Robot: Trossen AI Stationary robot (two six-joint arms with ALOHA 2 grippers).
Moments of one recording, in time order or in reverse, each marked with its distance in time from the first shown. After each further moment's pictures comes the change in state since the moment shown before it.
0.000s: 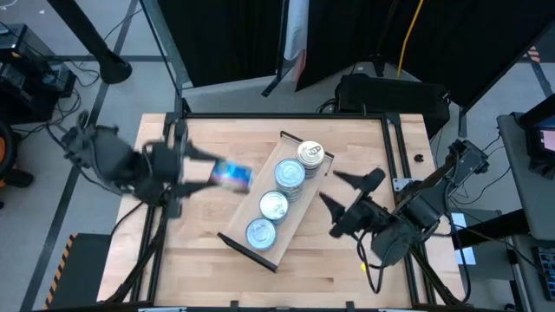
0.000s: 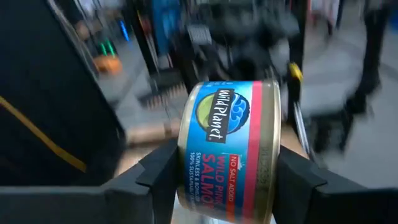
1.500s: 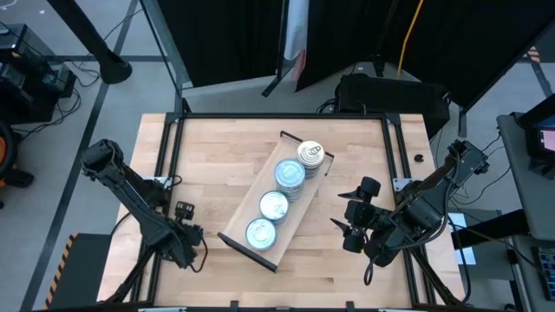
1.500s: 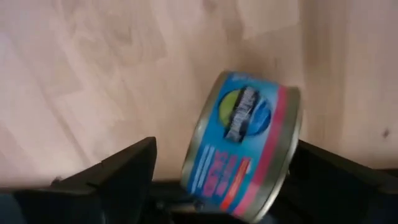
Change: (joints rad) left arm -0.285 0.085 -1.105 -0.306 0.513 -0.629; right arm 0.005 0.008 0.031 -0.549 -0.512 0.914
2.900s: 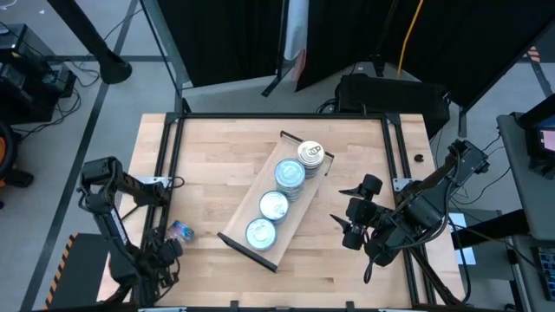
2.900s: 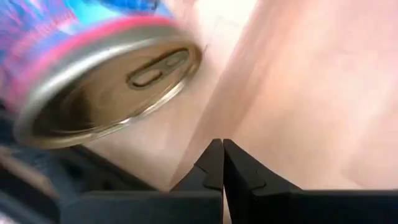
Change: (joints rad) left arm -0.437 0.192 0.019 0.199 -0.133 -1.159; right arm 0.000 -0.006 0.000 -0.014 0.056 0.014
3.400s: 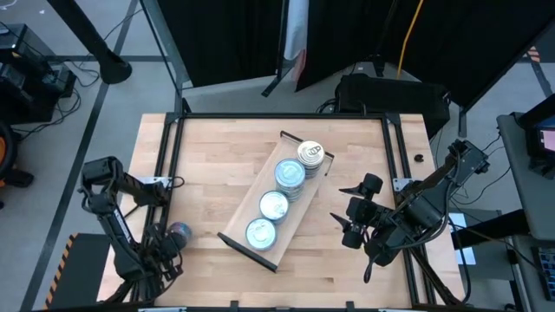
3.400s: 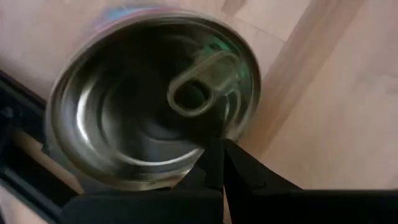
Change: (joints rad) left arm 0.031 -0.021 -0.012 -0.061 0.009 -0.025; right arm 0.000 0.000 0.000 -0.002 0.027 -0.009
